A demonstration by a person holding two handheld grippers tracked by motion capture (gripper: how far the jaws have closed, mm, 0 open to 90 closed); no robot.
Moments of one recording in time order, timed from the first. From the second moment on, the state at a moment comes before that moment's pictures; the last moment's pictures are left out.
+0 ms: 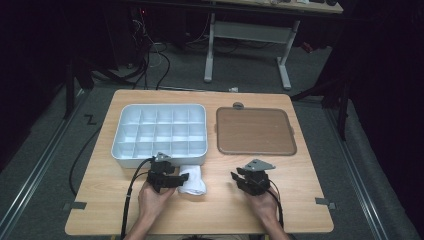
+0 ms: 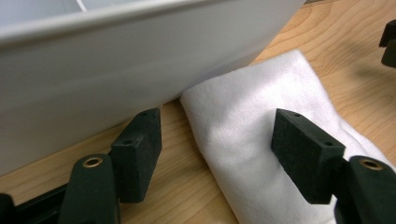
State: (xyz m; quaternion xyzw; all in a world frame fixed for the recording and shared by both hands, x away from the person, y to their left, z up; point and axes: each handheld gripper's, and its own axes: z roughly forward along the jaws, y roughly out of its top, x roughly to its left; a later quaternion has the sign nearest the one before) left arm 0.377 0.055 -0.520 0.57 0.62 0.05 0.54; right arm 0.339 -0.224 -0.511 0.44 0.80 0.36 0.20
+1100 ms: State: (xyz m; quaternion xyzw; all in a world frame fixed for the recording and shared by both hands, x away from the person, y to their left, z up) left arm 0.368 0.045 -0.521 0.58 0.60 0.01 0.55; right arm 0.331 -0.292 -0.531 0.53 0.75 0.32 0.24
